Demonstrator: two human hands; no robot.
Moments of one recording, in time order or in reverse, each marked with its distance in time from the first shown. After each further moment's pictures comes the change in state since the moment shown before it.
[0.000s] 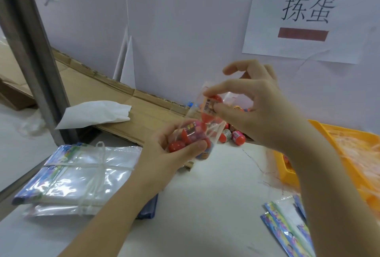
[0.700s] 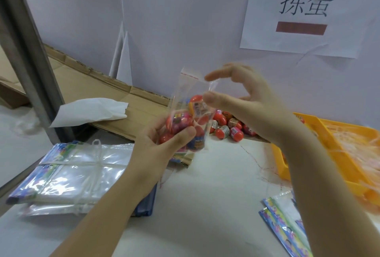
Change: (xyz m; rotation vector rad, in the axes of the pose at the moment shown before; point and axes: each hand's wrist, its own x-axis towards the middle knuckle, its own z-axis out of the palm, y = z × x) left_hand 0.002 0.001 -0.005 -0.093 0.032 0.026; right_hand 0.004 0.010 0.008 0.284 -0.074 0.151
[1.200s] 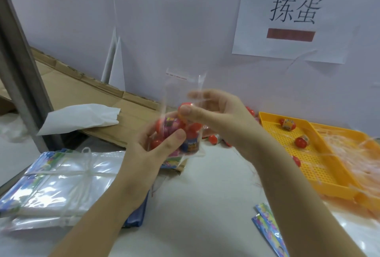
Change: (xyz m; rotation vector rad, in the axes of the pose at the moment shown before) left_hand -0.003 0.004 0.005 -0.039 -0.007 0.025; right_hand 0.005 0.006 0.023 0.455 -0.072 0.222
